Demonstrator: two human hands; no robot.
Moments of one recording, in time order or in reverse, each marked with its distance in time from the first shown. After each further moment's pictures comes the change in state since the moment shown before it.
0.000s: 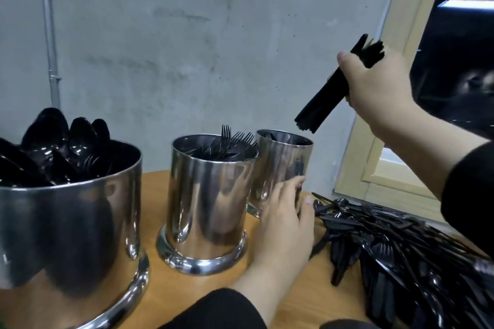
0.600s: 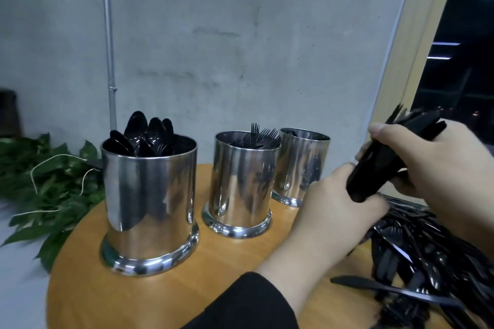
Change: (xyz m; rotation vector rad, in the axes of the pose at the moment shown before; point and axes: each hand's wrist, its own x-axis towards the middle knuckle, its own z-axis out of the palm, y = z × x) left_hand -0.046 0.093 -0.036 -0.207 -0.155 0.046; right_hand -0.170 -0.033 -0.094 -0.036 -0.223 0.095
